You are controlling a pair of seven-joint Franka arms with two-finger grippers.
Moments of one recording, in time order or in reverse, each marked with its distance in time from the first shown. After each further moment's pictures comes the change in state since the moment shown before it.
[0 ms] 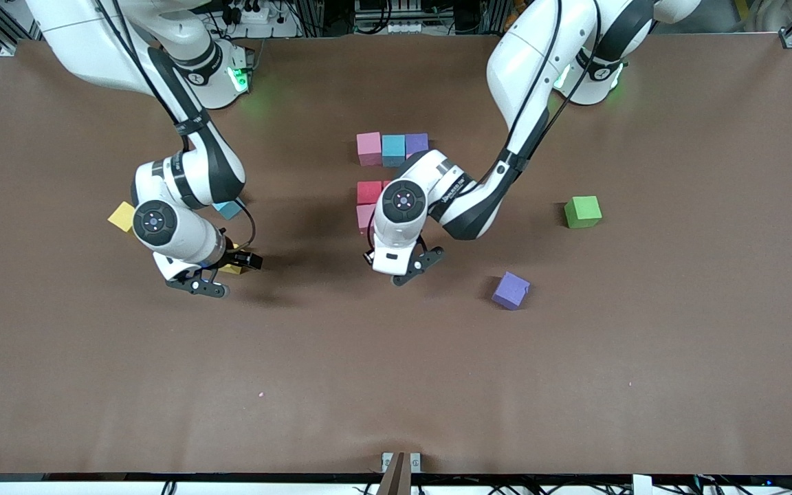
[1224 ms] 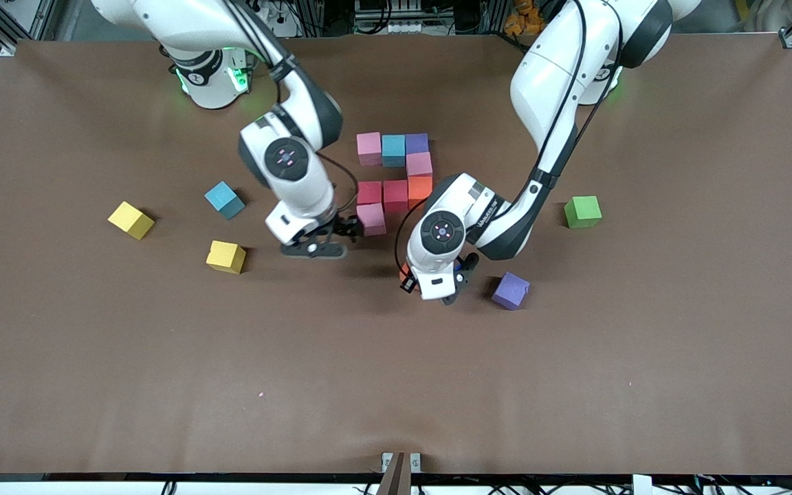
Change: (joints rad) left arm 0.113 0.000 -0.007 -0.029 0.000 -0.001 -0.314; right arm 0.323 0.026 0.017 0.170 0.013 -0.032 0.211
